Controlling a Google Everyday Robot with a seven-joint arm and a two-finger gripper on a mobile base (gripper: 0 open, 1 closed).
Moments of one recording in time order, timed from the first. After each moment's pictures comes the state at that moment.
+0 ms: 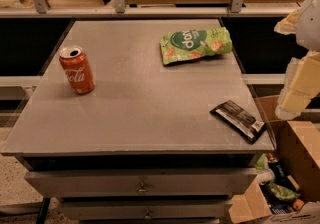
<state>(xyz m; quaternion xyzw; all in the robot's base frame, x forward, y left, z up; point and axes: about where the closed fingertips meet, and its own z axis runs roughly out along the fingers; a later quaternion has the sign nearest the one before) 0.438 -0.217 0.977 -0.60 0.78 -0.03 0.16</state>
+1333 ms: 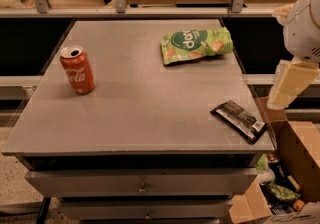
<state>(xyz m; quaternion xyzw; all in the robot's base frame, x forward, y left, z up) 0.476 -0.224 0.973 -0.62 0.74 -0.17 0.21</state>
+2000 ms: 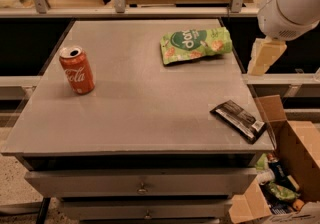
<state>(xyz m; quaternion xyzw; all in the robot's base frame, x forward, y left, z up) 0.565 -0.220 0.971 -0.64 0.69 -0.22 0.27</state>
